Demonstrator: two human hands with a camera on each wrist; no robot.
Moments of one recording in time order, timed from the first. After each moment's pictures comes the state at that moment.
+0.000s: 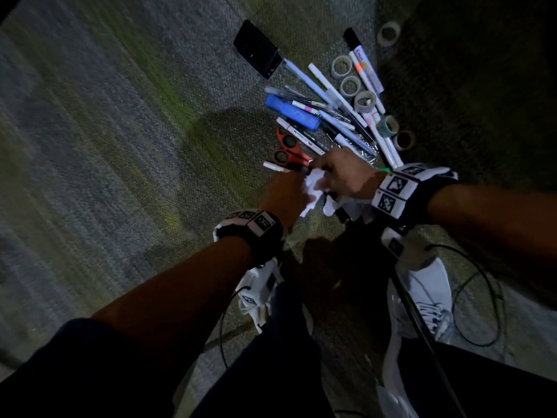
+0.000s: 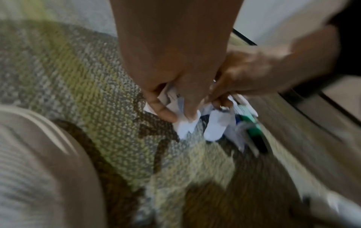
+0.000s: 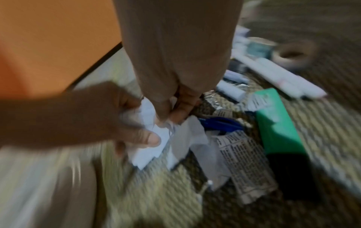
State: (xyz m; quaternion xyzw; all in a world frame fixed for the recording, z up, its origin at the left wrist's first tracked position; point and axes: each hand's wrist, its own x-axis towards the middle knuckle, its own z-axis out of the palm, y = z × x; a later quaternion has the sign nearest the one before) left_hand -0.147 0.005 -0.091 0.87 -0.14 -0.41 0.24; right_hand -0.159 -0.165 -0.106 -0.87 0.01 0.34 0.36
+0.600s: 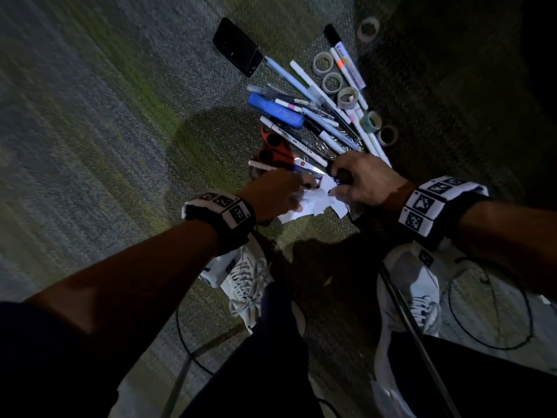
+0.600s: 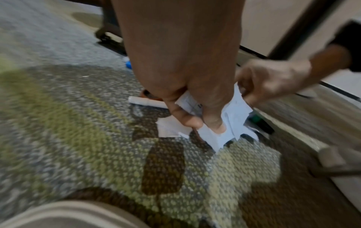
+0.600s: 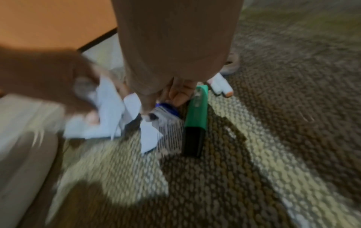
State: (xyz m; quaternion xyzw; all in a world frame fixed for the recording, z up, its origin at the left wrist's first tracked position) left_hand -0.124 0.010 -0.101 0.77 -0.40 -0.46 0.16; right_hand -0.208 -0.214 -0.104 -0.91 0.02 0.29 0.31
